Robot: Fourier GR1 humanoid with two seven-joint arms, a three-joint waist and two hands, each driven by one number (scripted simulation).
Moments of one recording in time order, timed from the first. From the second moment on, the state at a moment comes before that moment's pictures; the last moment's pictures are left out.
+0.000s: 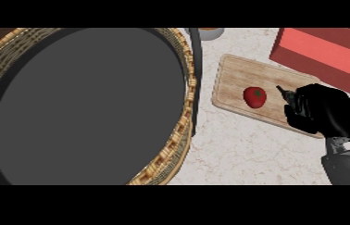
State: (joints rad) left arm -0.09 0.36 -0.01 -1.39 0.04 -0.09 0.01; right arm -0.18 -0.48 0.11 -1.56 0.97 0.01 0.34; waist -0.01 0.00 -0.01
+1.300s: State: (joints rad) left arm -0.10 0.33 0.03 -1.40 0.00 -0.10 0.03; right arm -0.40 -0.52 -0.16 -2.03 0.80 0.29 0.70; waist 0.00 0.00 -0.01
